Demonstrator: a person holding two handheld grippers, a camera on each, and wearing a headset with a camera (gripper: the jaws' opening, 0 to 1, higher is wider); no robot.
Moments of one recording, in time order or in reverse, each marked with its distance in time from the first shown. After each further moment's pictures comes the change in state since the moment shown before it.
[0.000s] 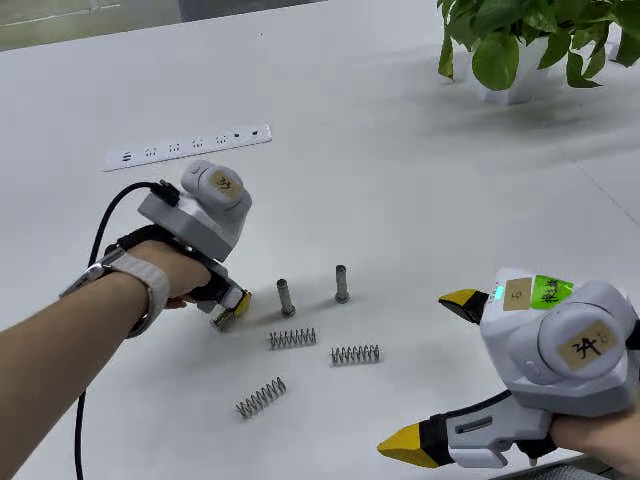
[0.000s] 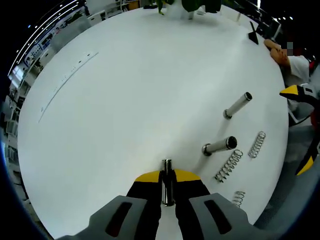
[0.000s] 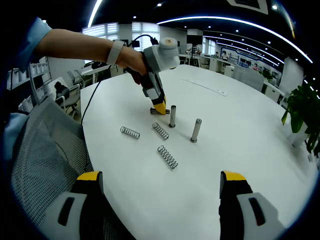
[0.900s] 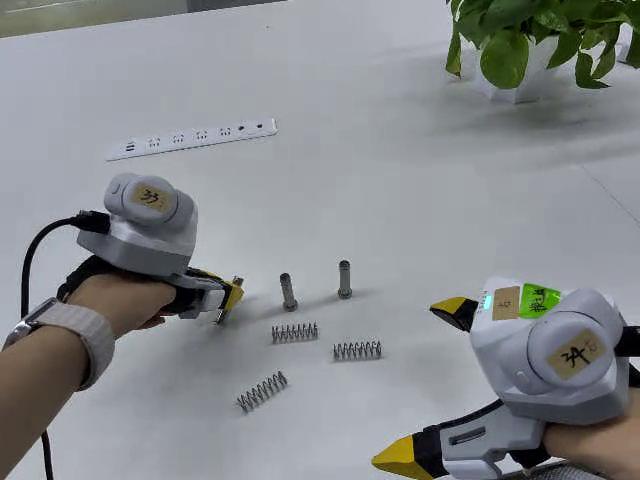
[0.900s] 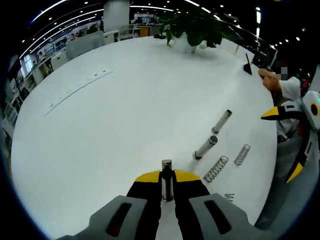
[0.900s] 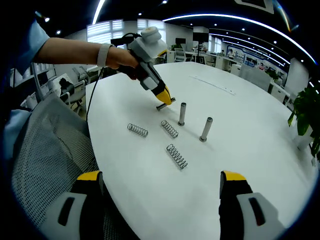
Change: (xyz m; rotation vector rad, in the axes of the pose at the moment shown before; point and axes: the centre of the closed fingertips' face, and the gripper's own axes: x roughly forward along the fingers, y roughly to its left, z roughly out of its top) left arm -0.020 0.003 0.006 -0.075 -0.265 -0.032; right arm 0.007 0.013 -0.002 -0.022 0.028 0.046
